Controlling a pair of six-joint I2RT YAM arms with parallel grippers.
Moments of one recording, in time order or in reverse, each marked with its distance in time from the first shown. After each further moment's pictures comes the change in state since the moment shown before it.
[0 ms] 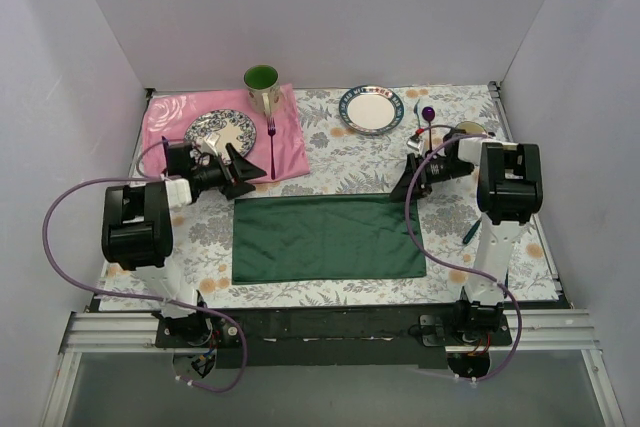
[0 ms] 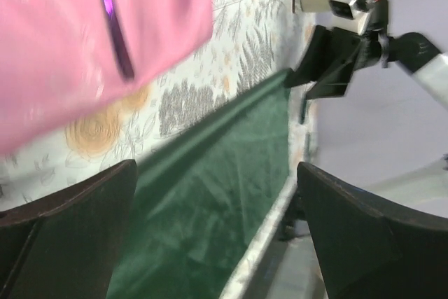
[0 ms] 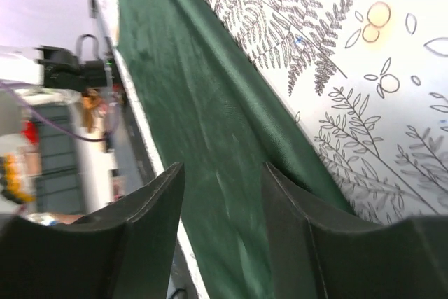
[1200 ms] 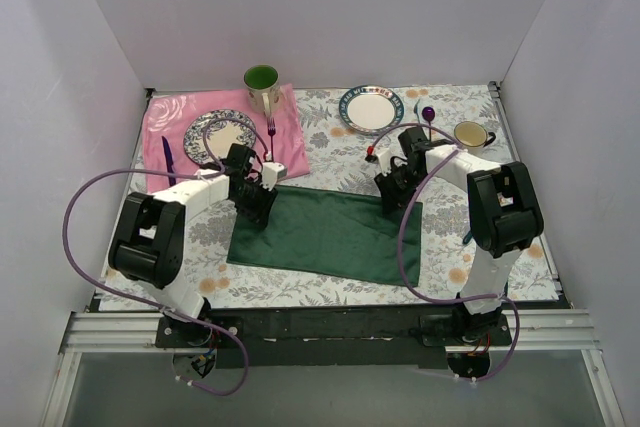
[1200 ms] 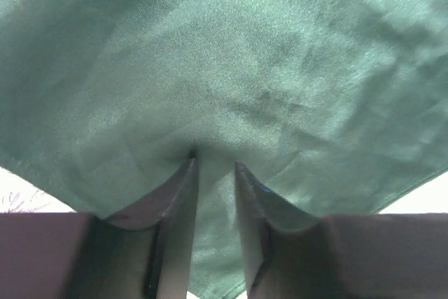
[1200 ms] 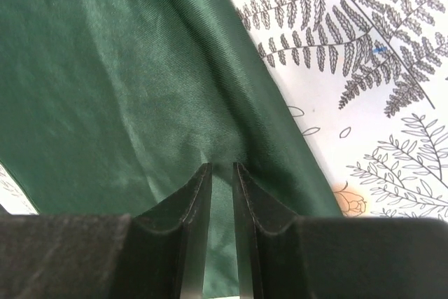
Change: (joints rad) left arm -0.410 -0.124 0.183 -0.855 -0.702 0.969; right arm 0.317 -0.297 -0.172 0.178 0.647 -0.075
